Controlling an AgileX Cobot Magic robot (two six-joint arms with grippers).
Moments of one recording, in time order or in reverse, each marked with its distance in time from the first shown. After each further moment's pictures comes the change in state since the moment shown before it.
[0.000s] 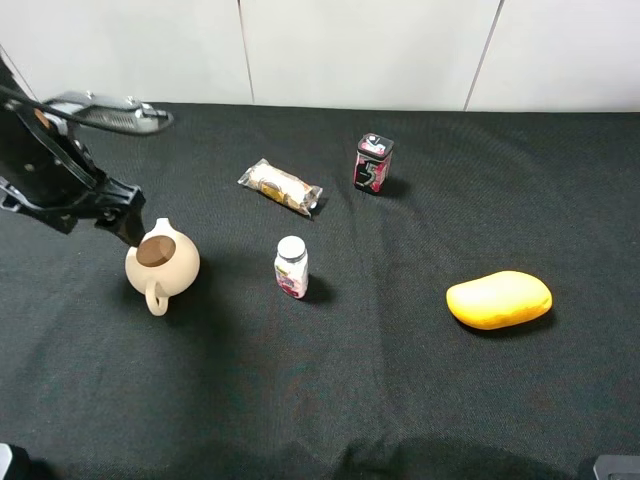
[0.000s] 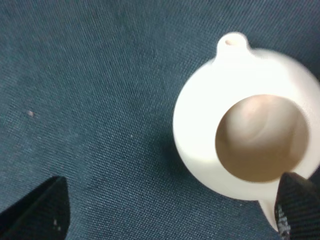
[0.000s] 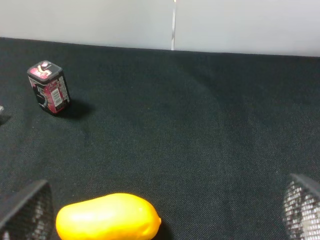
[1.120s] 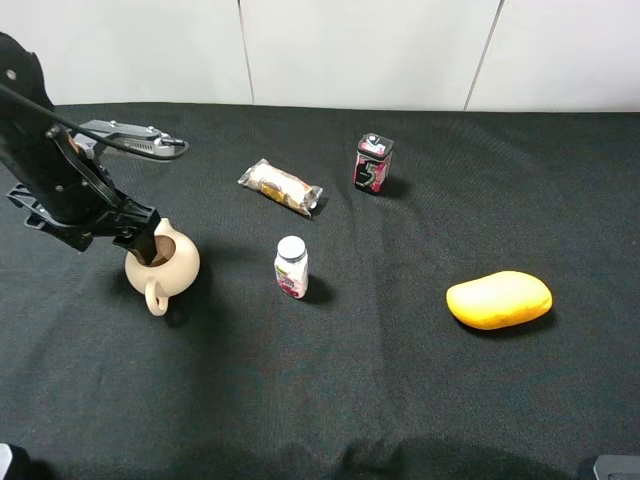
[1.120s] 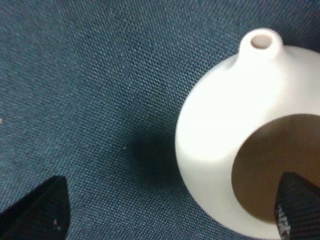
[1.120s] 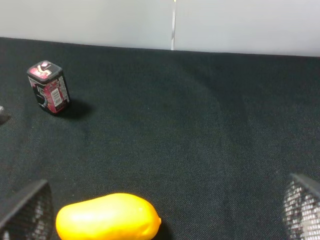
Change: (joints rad) left arm 0.000 0.125 0.000 -0.017 -0.073 0.016; right arm 0.000 0.000 0.000 0.000 0.000 0.000
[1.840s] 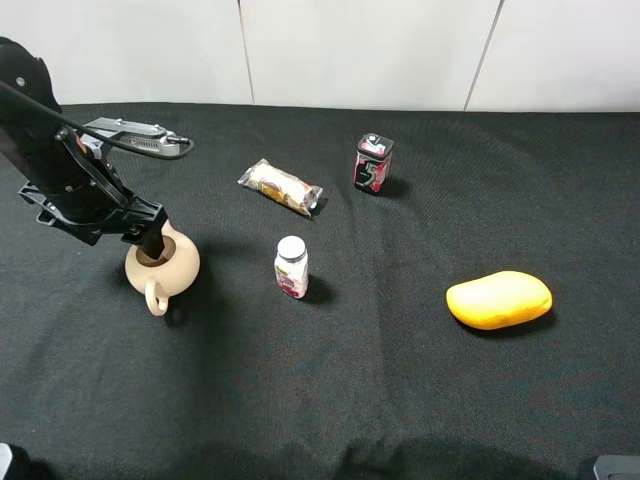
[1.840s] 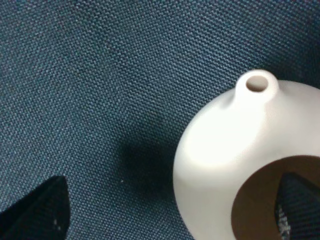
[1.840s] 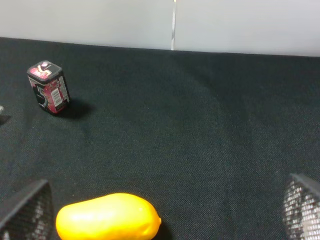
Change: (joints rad) left arm 0.000 0.014 0.000 0.003 -0.061 0.010; right arm 0.000 0.000 0.000 0.000 0.000 0.000
